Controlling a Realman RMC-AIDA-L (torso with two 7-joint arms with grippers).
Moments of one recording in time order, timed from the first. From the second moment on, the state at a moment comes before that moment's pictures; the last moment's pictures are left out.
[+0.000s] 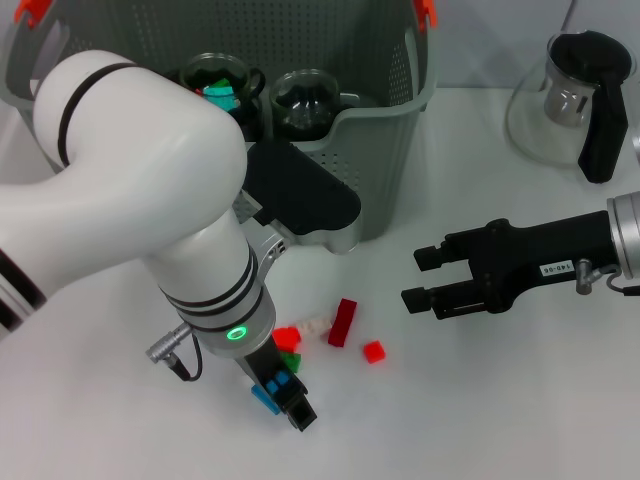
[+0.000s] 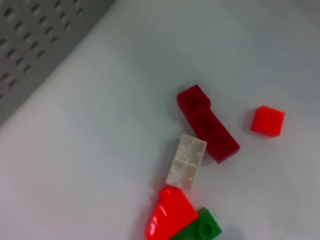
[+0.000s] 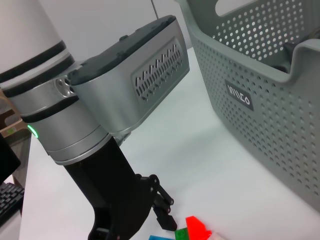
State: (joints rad) left arm -0.64 -2.18 1.83 1.27 2.71 1.51 -2.98; right arm 0.68 2.05 -0.93 -0.70 -2.11 -1.55 1.67
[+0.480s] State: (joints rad) left arm -0.64 -2.18 1.84 1.27 2.72 1.50 -2.98; right arm 0.69 2.05 -0.93 -0.70 -2.11 -1.54 1.67
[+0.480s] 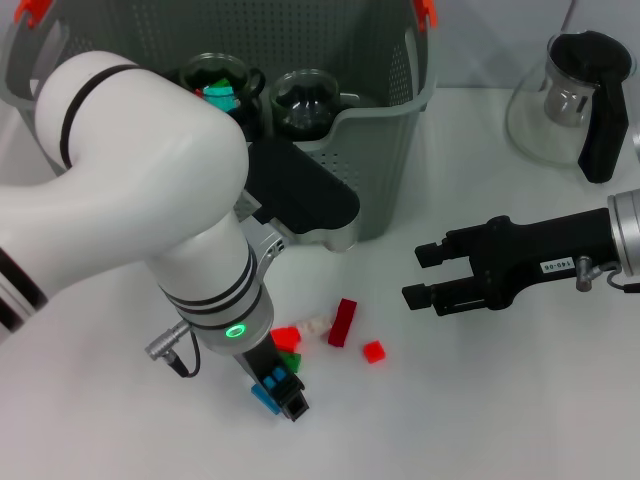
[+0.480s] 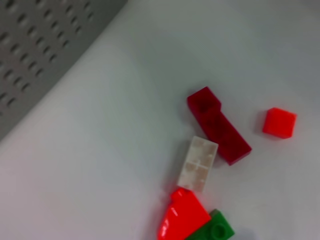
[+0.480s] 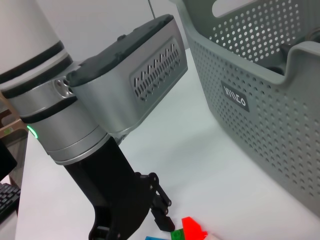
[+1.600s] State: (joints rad) left arm -0.65 -2.17 1.82 1.38 2.86 1.61 -2.96; right arm 0.68 2.05 -0.91 -0.70 -2.11 -1.55 1.64
